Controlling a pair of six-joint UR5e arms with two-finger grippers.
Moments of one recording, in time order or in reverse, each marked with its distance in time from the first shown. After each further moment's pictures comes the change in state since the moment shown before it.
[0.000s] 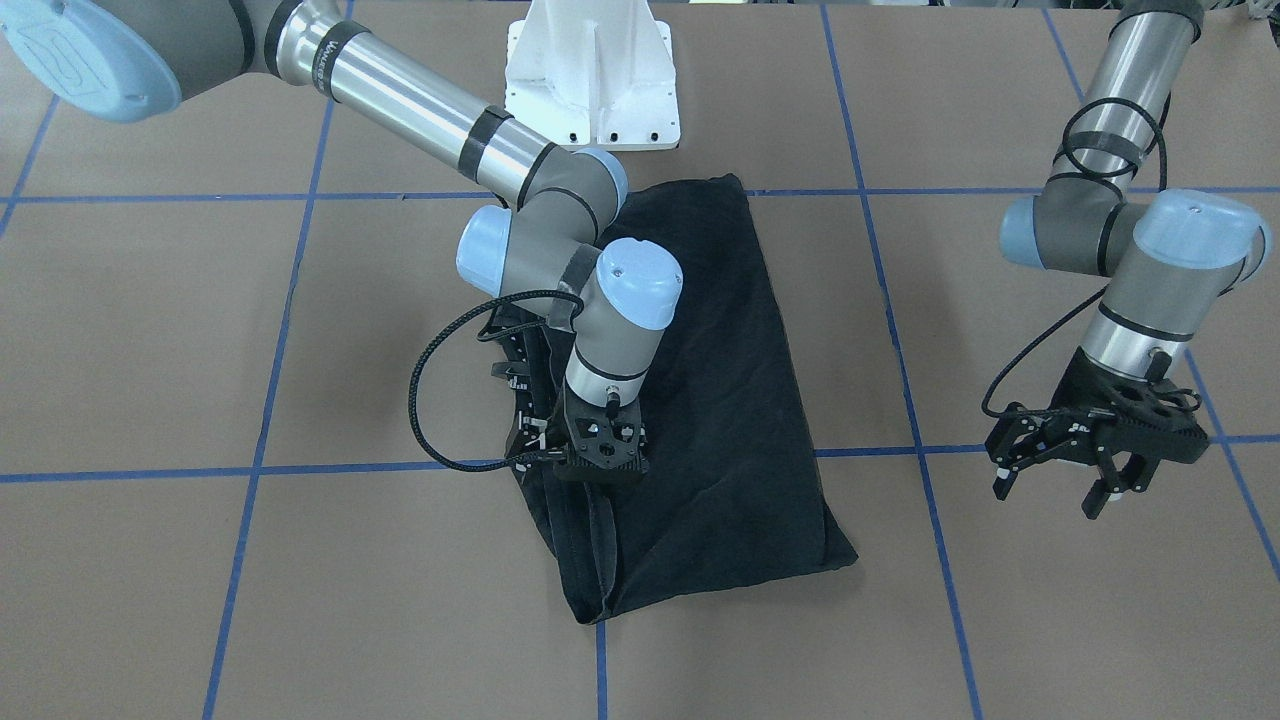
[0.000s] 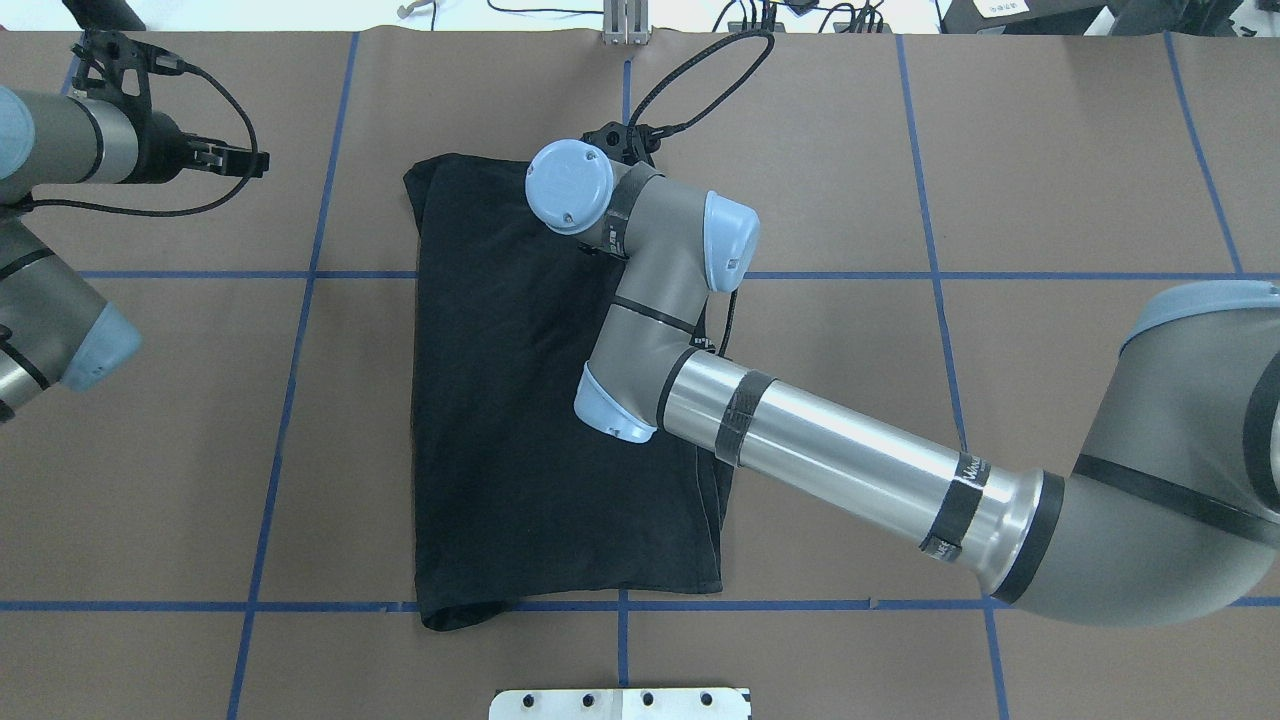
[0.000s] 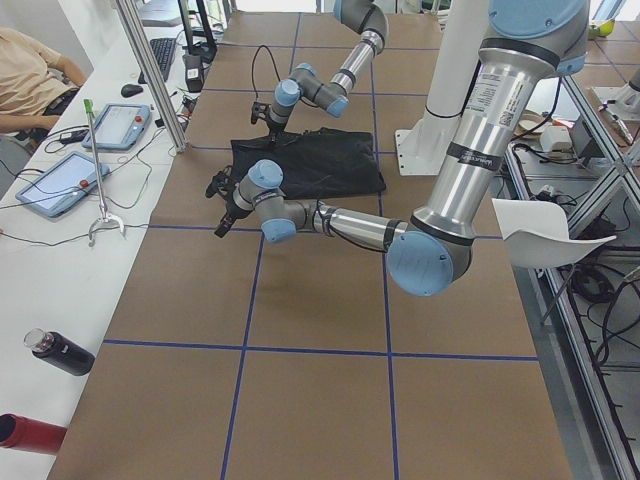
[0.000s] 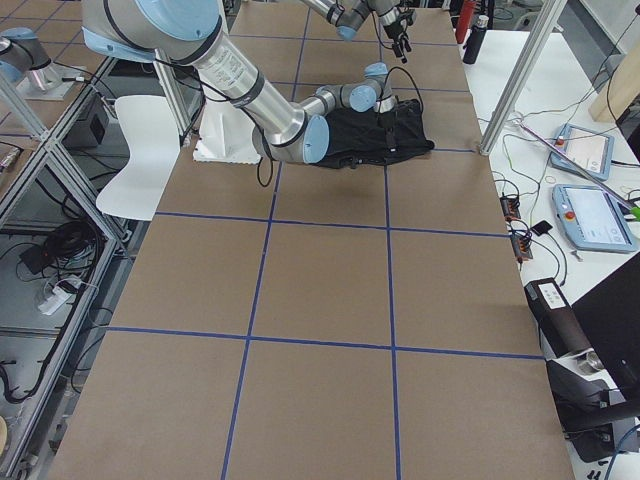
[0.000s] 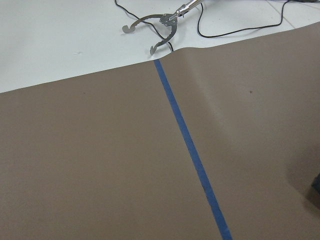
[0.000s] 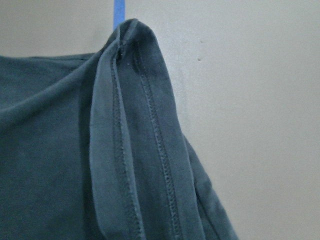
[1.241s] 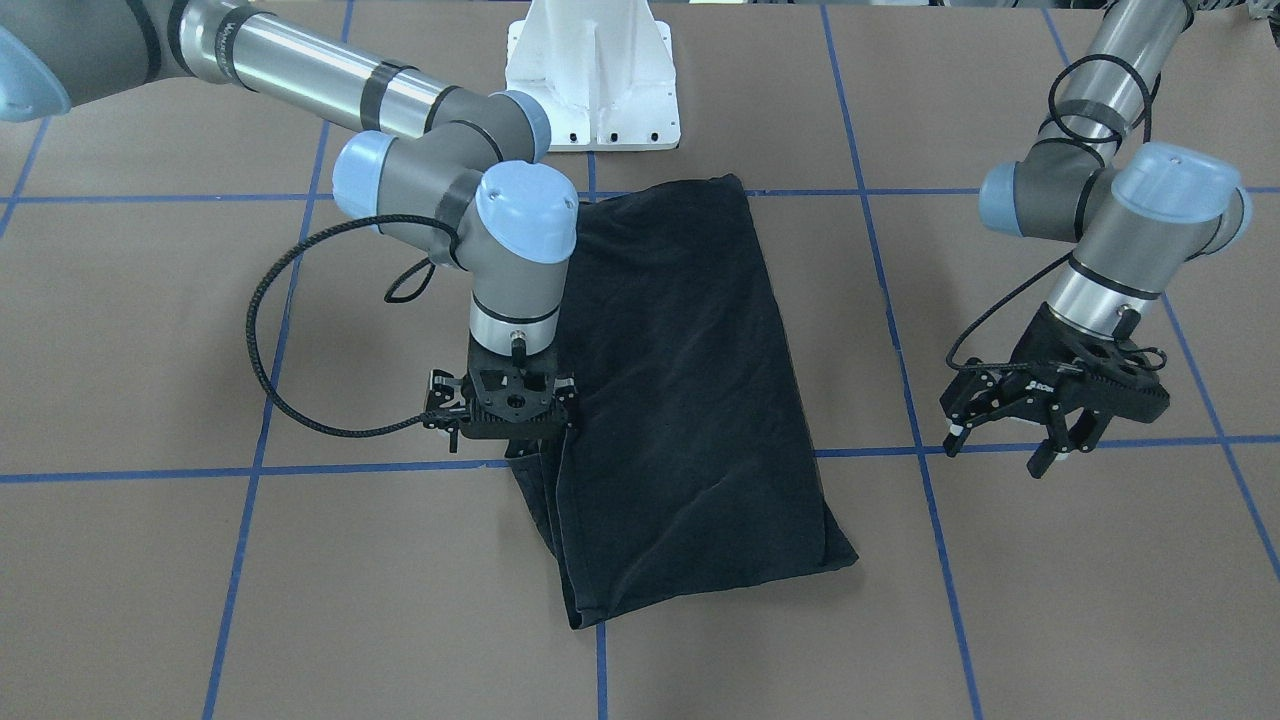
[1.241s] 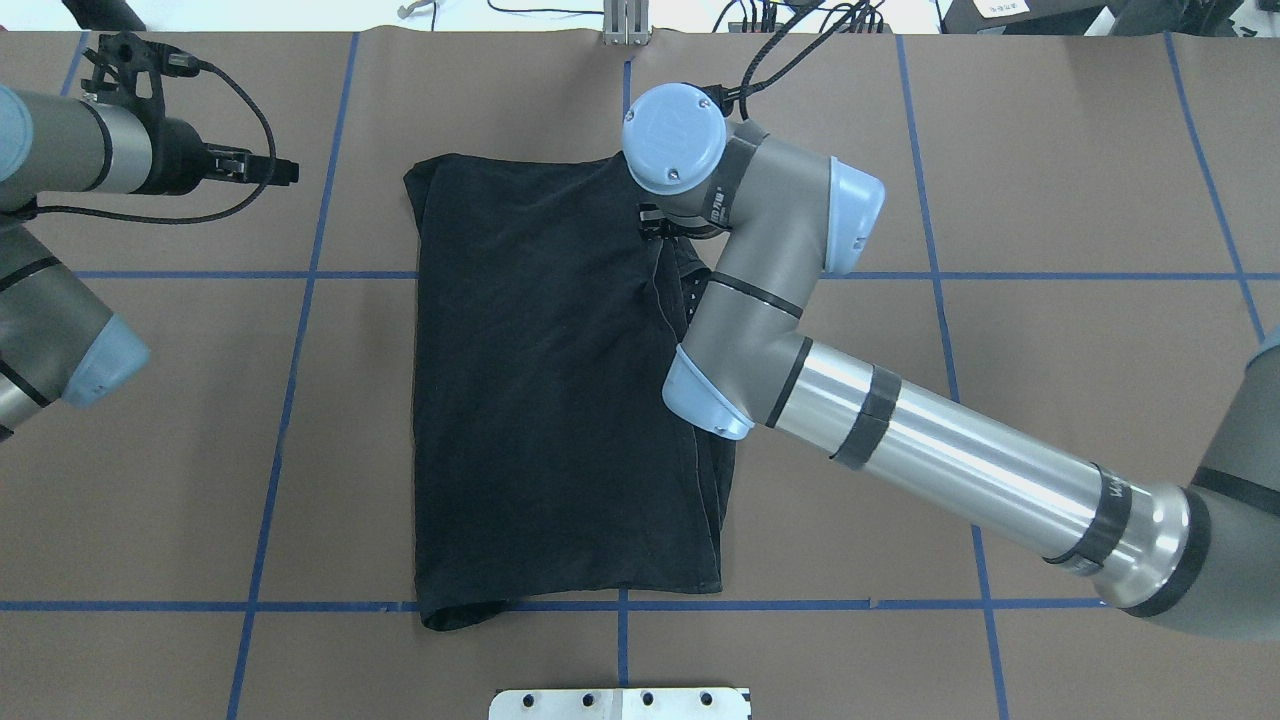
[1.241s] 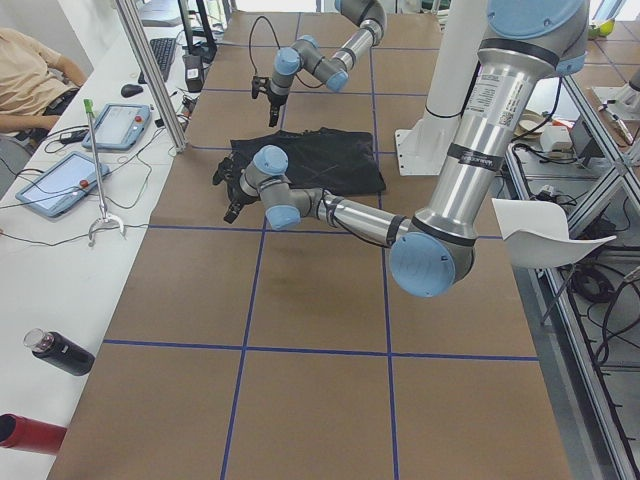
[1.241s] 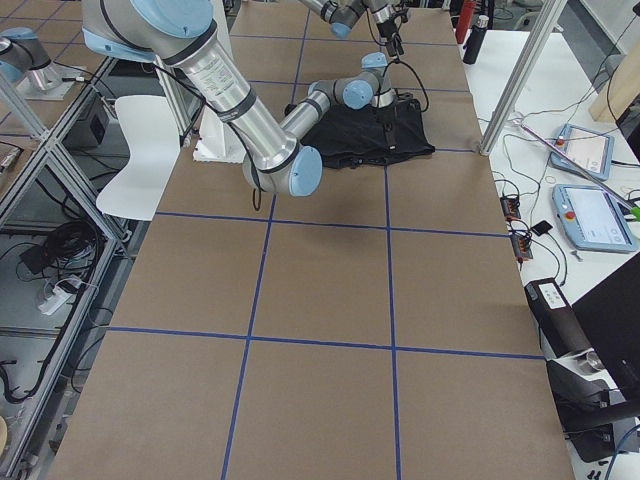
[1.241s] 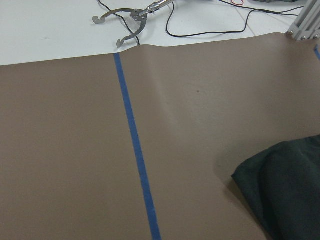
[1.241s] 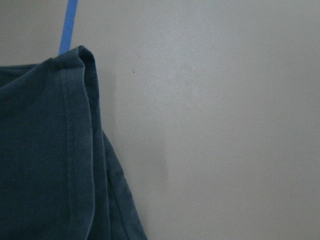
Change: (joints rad) left arm 0.064 0.047 -0.180 0.062 -0.062 -0.166; right arm 0.046 -0.293 0.556 -0.131 0.098 -0.094
